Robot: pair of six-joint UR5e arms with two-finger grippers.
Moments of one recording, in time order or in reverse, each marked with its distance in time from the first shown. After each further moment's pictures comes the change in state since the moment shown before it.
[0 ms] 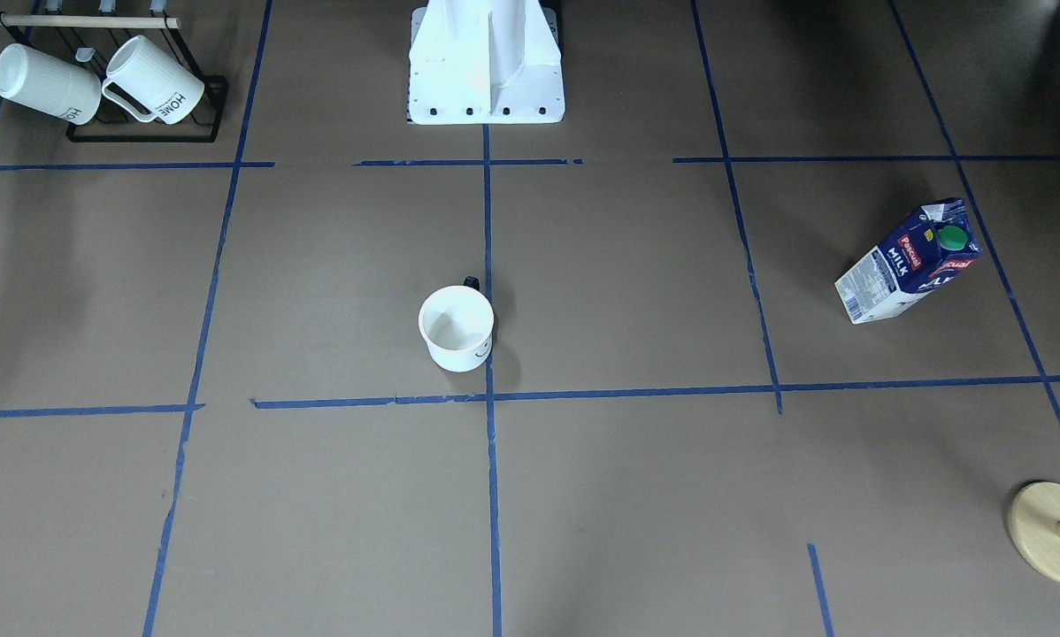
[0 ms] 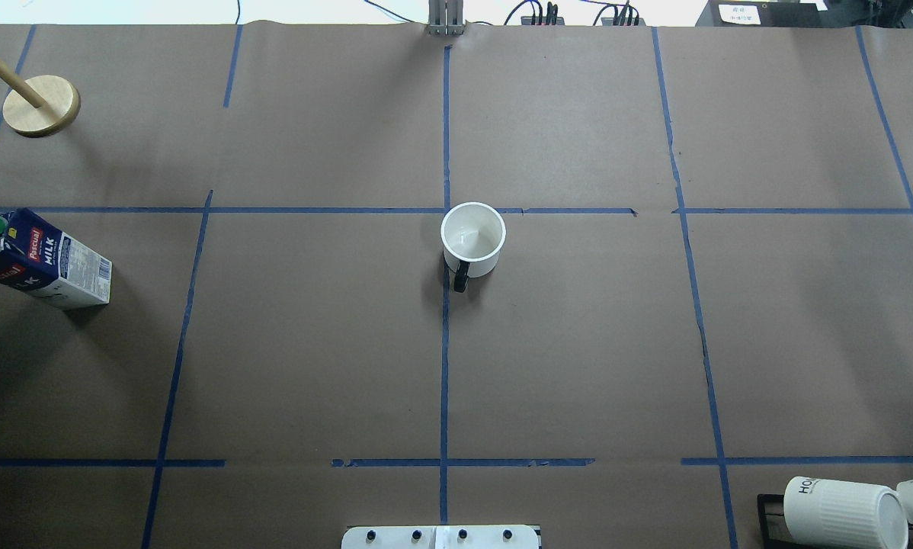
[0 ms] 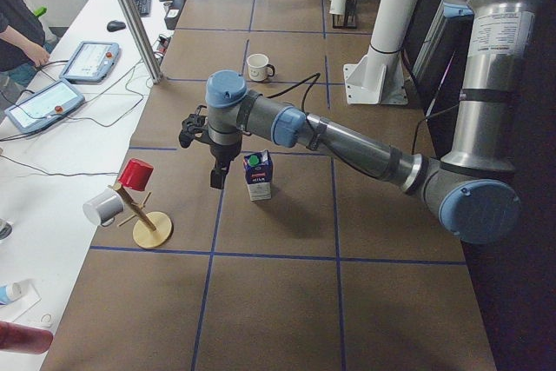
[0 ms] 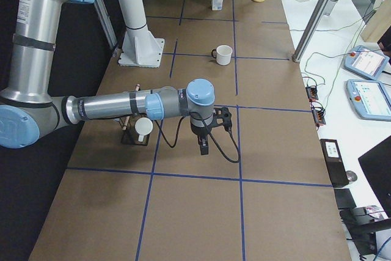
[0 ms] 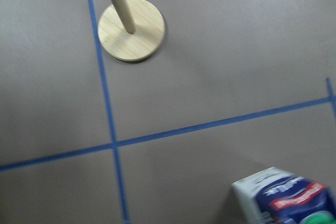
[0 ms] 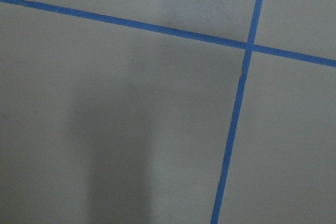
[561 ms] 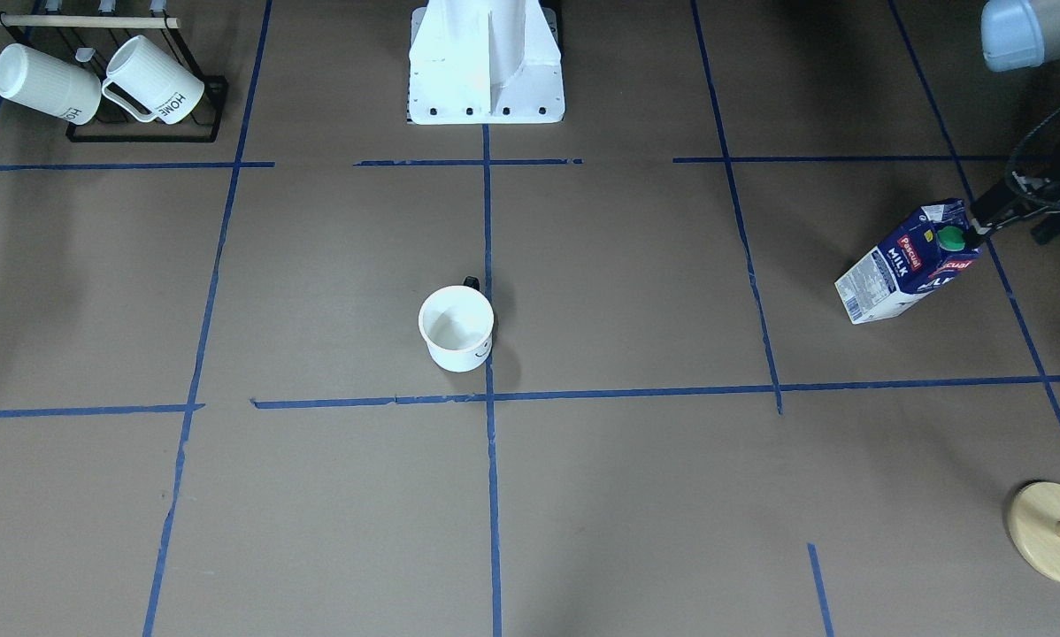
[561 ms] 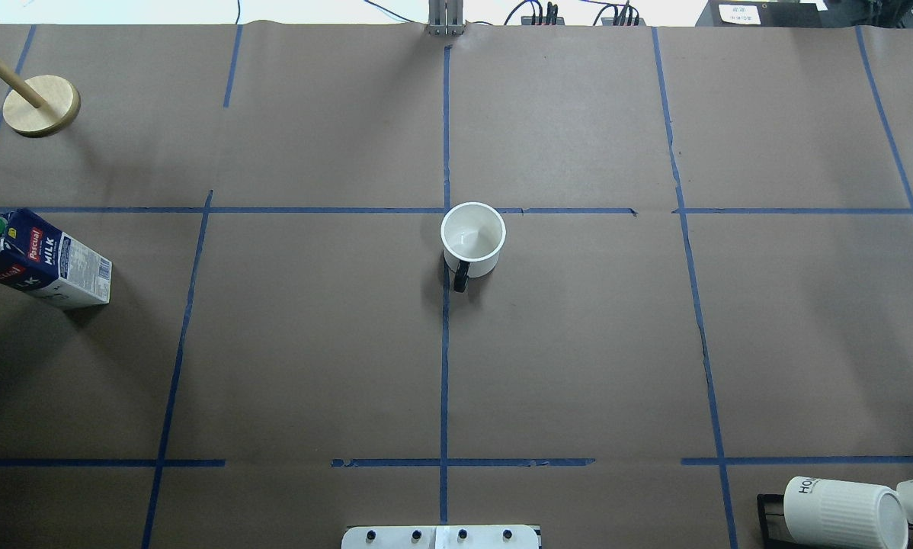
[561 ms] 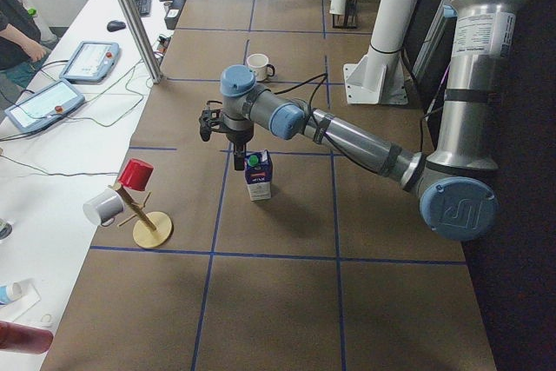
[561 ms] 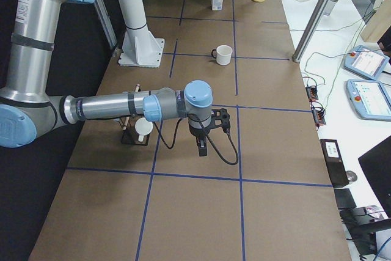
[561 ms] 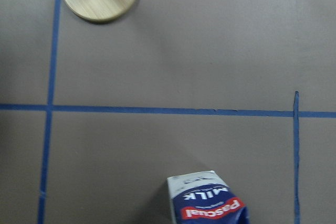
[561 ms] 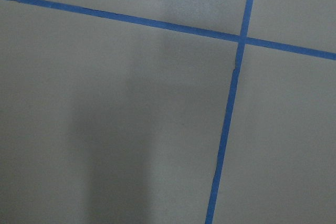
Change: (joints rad) left arm 0.167 0.016 -0.017 -0.105 0.009 -0.375; right arm 0.003 -0.007 -0.005 0.010 0.001 0.003
